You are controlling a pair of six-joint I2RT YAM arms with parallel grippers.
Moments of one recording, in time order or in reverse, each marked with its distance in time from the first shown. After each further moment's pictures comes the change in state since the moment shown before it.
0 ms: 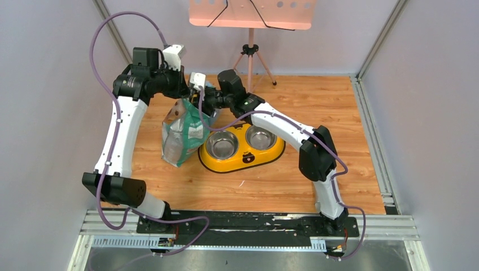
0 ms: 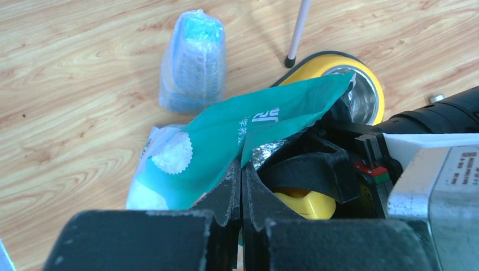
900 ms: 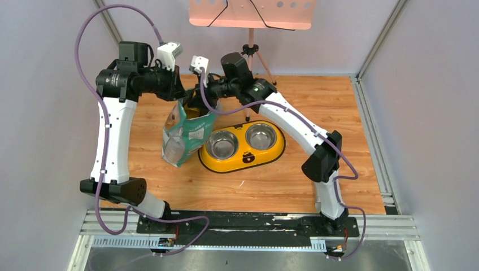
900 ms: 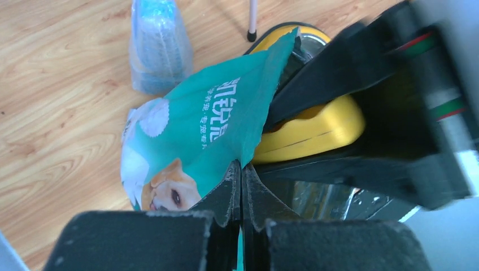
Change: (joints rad) left arm 0.005 0.014 0.266 -0.320 0.119 0.092; right arm -0.025 -0.065 0.283 -0.387 -0.035 0.076
